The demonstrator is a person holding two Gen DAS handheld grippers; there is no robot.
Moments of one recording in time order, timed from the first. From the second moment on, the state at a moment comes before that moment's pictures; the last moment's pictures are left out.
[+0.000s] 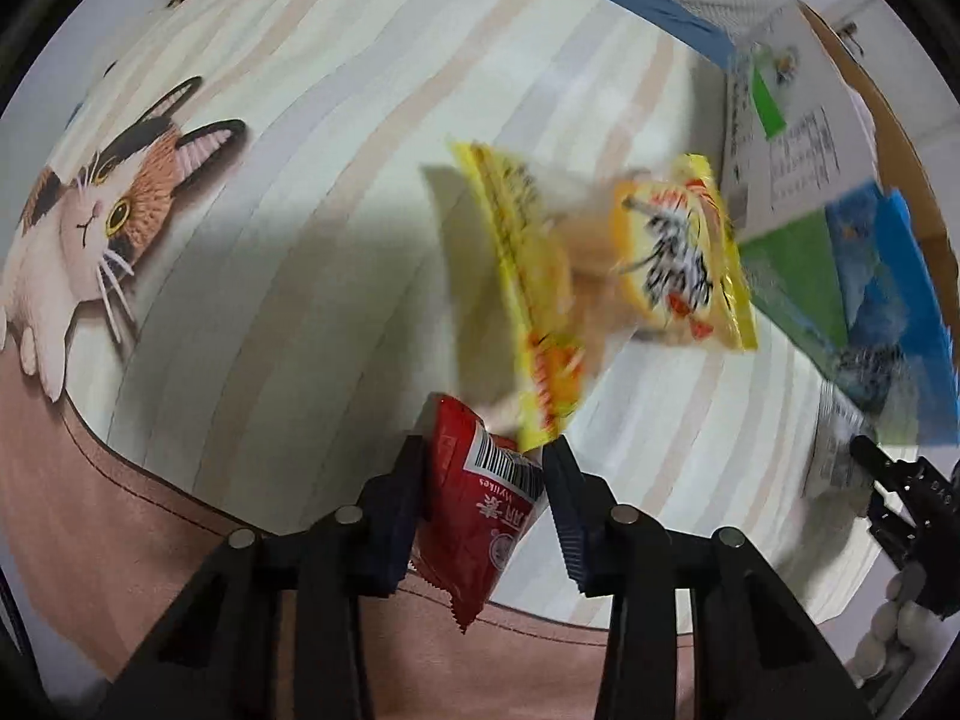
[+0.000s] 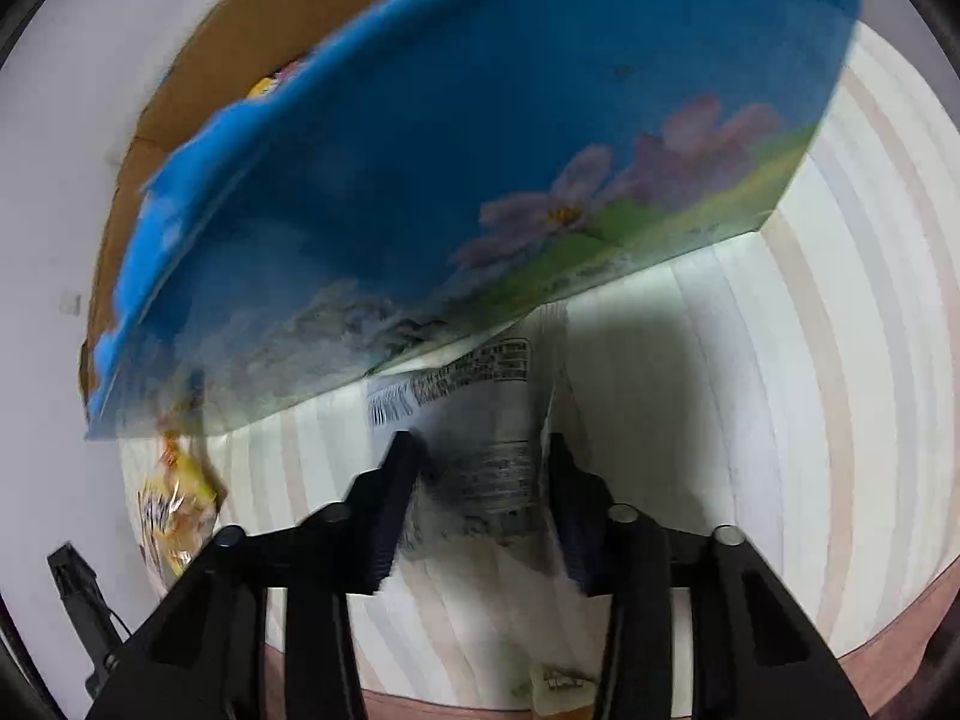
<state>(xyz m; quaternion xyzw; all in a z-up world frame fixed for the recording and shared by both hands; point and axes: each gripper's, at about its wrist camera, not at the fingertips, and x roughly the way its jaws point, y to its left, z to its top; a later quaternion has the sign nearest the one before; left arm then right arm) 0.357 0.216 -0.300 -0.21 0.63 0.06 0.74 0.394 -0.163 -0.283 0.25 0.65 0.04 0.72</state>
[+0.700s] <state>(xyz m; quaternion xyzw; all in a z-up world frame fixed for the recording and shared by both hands) 0.288 0.193 -0.315 -0.24 0.65 -0.01 0.72 0.324 -0.021 -0.253 -0.29 0.65 0.27 0.64</state>
